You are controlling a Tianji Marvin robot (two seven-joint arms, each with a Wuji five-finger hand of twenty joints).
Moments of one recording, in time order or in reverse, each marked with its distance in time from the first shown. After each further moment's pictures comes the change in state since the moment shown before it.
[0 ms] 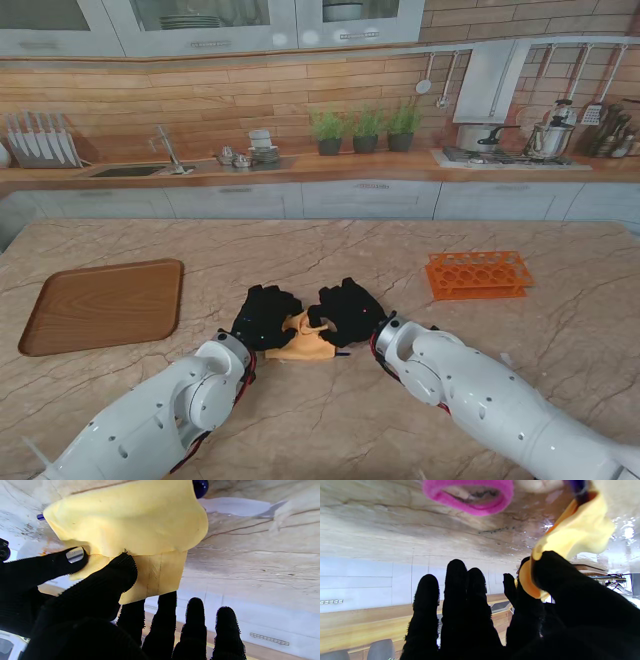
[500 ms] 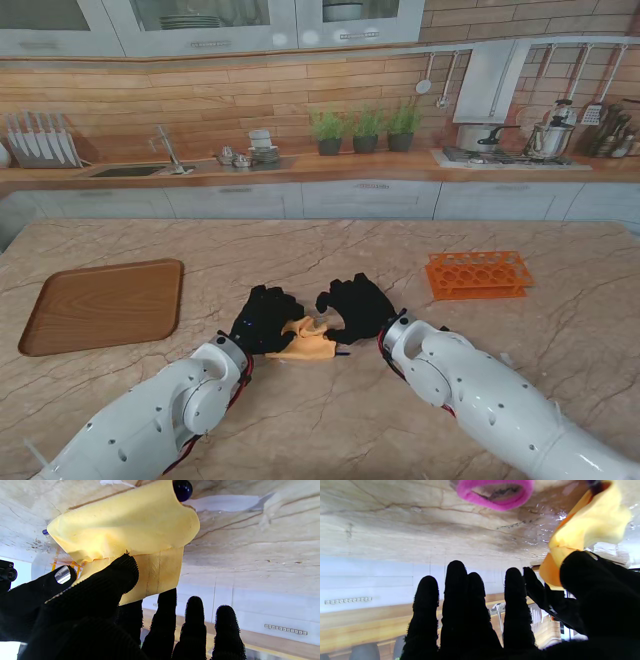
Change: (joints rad) left arm 0.001 0.010 -0.003 0.025 0.098 -0.072 0.039; right arm -0.073 0.019 0.119 -0.081 -0.009 0.037 0.074; left_hand 0.000 0.000 0.026 0.000 0.000 -0.047 0.027 0.001 0.010 0.000 0.029 0.012 0.011 -0.006 0.025 0.009 0.005 0.000 0.052 -0.039; right_hand -0.181 -0.026 -0.057 0.048 -0.158 0.253 -0.226 0.130 -0.088 0.020 -0.036 -0.003 -0.022 0.001 -0.043 -0.001 -0.027 0.002 -0.035 0.000
